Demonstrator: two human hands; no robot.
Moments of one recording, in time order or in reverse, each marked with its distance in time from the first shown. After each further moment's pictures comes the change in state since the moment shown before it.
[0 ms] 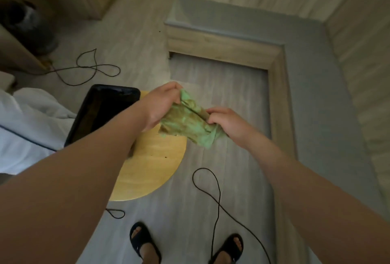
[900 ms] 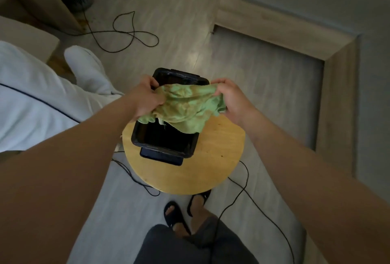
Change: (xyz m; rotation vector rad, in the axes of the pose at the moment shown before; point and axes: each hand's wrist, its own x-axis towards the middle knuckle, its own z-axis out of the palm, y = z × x) left_hand 0.029 -0.128 -0.300 0.173 0.312 -0.311; right_hand 0.208 -0.076 0.222 0.257 0.088 0.147
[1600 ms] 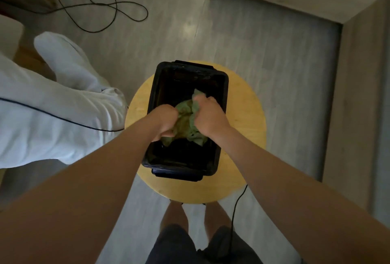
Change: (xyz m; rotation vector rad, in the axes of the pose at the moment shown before) left_hand 0.122 -0.057 0.033 -0.073 -0.282 -0.414; right_hand 0.111 0.090 0.098 -1.000 0.008 -0.042
